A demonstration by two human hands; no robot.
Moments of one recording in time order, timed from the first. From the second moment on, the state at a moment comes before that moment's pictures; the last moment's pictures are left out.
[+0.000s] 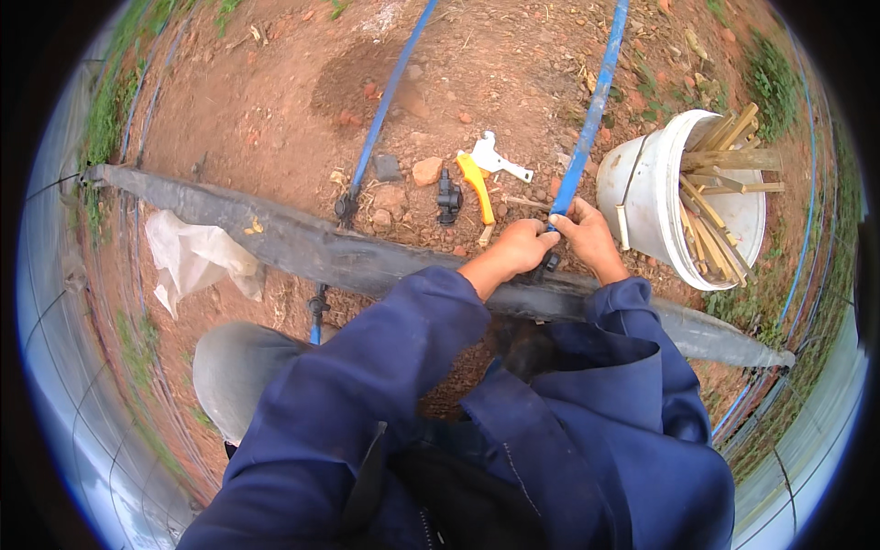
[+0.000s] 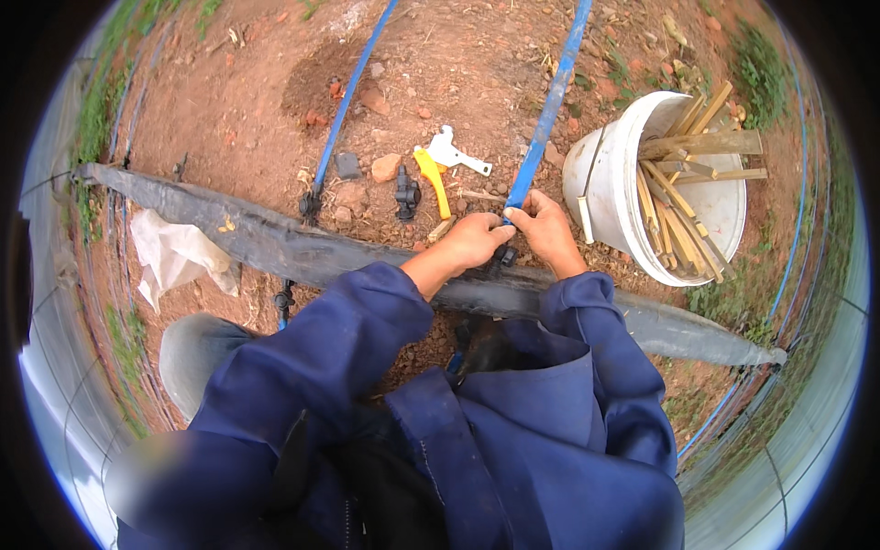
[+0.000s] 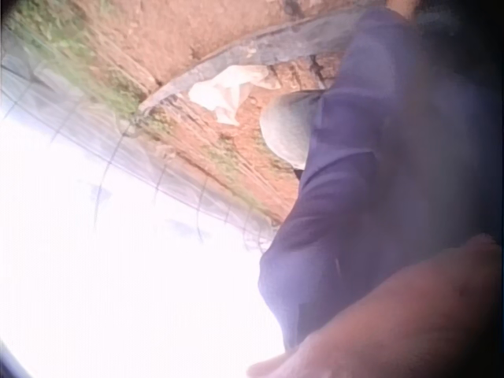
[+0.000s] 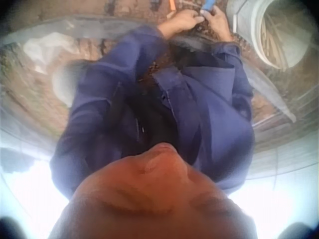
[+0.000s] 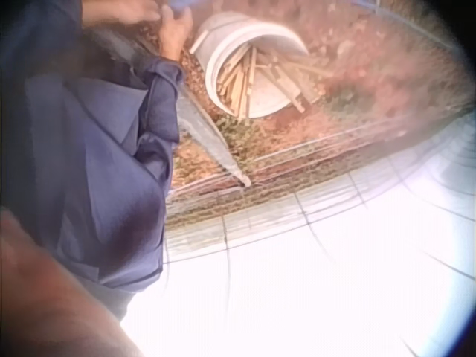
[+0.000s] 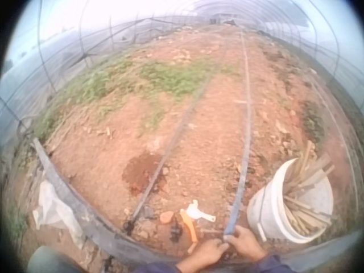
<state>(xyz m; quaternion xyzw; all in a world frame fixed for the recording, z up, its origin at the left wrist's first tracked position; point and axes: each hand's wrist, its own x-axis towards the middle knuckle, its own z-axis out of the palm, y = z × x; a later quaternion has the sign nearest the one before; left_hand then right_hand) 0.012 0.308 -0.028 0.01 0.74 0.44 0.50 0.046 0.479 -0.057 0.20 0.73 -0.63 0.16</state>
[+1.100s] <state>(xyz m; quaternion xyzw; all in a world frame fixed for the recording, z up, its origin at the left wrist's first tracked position) 0.021 0.304 -0.034 0.05 0.78 0.47 0.40 0.046 0.465 -0.053 0.27 0.71 -0.63 0.14</state>
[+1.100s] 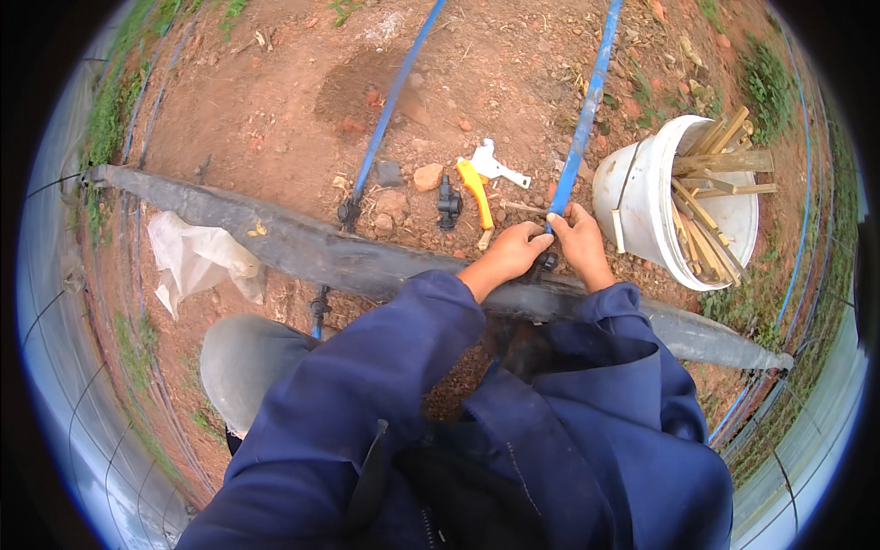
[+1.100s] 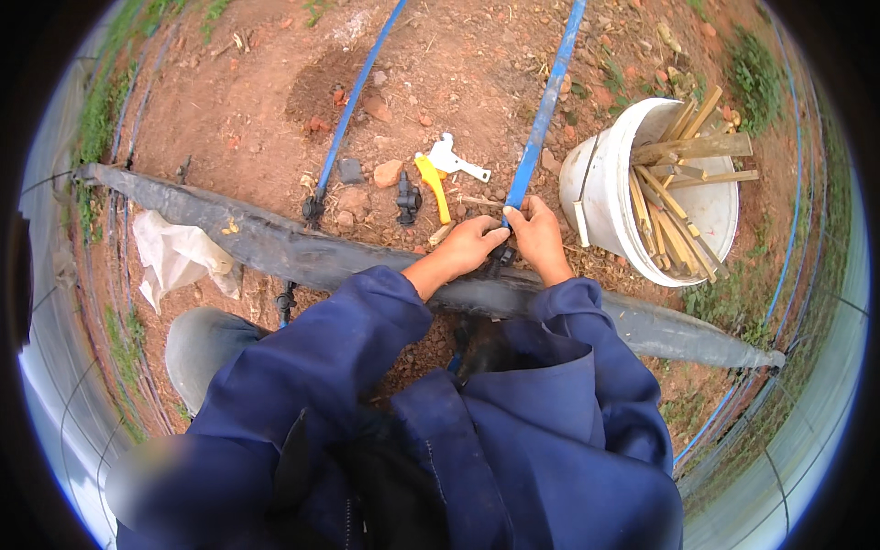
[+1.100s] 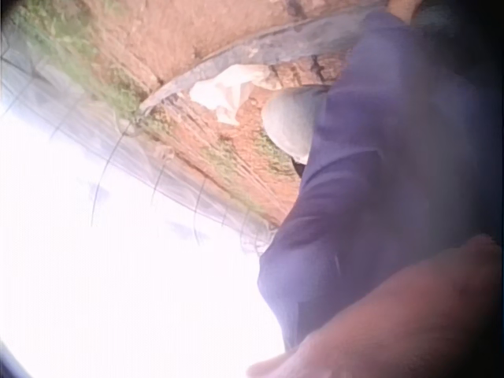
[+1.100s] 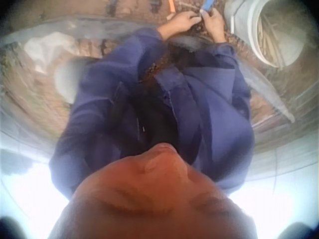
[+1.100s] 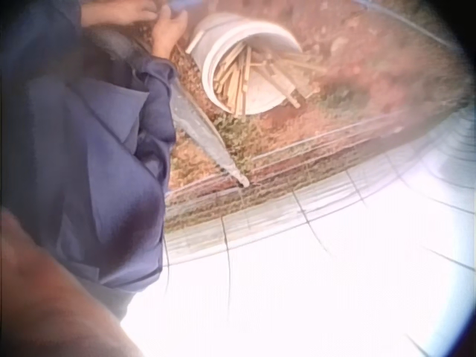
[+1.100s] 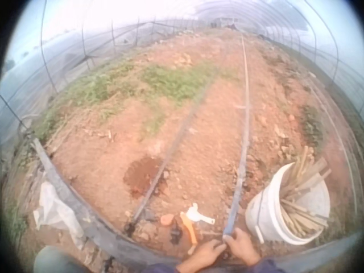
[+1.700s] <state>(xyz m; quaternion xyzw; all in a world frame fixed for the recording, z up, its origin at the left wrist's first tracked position) 0.023 0.291 -0.043 0.05 0.75 0.51 0.42 0.087 0.486 -0.026 0.26 0.75 -0.51 0.34</state>
